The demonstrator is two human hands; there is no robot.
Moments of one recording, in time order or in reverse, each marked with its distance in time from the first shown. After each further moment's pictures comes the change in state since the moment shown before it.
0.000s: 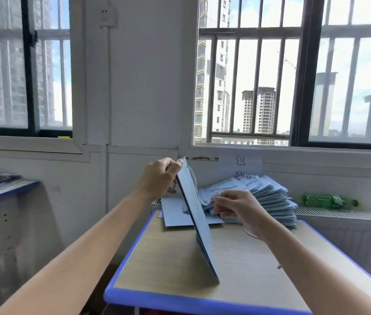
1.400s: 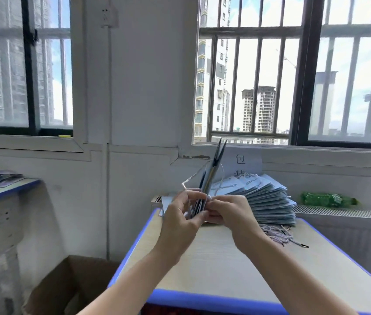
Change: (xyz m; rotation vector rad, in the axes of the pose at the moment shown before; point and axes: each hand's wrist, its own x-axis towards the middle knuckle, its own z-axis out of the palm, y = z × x) left_hand -0.088 -0.004 0.058 -0.513 0.043 0.039; right_hand -0.036 -0.017 0.046 0.175 0.151 0.002
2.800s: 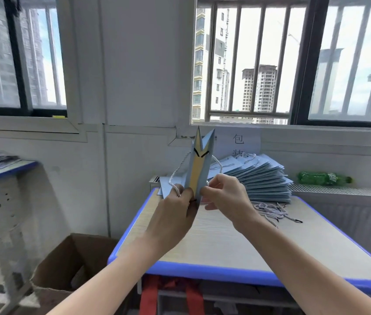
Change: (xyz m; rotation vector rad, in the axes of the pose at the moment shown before) left_hand -0.016 -0.021 -0.014 0.936 -0.085 0.269; right_hand -0.012 0.006 0.001 -0.400 0.077 -0.022
